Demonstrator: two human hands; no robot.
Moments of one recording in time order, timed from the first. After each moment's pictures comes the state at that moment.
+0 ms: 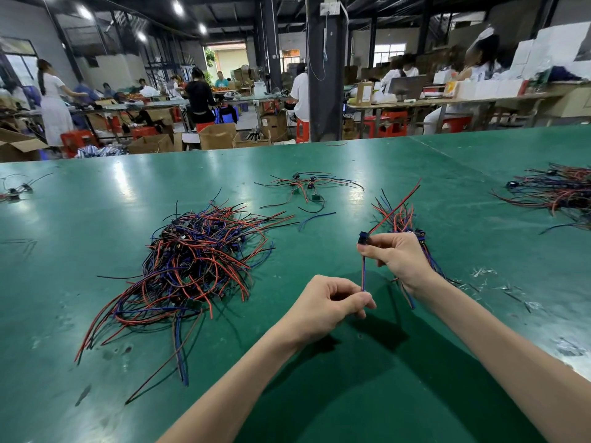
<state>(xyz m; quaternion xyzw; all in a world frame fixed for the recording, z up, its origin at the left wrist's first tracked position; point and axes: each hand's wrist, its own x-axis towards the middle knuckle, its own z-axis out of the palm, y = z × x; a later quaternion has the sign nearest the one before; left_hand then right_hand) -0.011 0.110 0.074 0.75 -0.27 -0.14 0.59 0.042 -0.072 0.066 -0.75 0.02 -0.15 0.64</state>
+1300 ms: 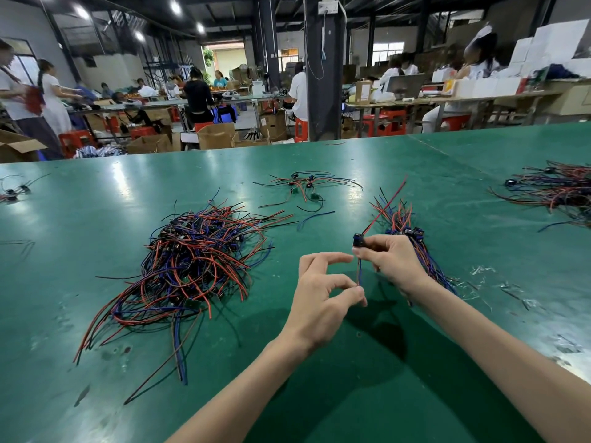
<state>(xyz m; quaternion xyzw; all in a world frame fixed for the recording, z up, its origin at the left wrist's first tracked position) -0.017 0.107 0.072 0.81 -0.26 0.07 0.52 0.046 -0.069 0.056 -0.78 0.02 -0.16 0.61</state>
